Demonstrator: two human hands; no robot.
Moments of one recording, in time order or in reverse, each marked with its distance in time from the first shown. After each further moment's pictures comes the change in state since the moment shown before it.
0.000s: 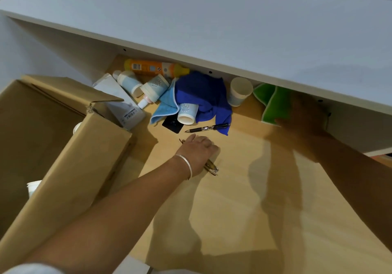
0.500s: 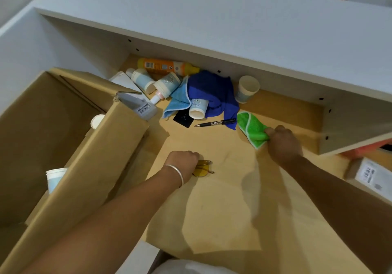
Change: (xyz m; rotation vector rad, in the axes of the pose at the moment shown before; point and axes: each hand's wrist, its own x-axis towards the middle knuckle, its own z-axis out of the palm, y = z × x) left_hand -0.074 -0.012 0.026 0.020 -0.027 -0.199; right_hand -0.090 -0.047 0.033 -0.102 -0.103 -0.121
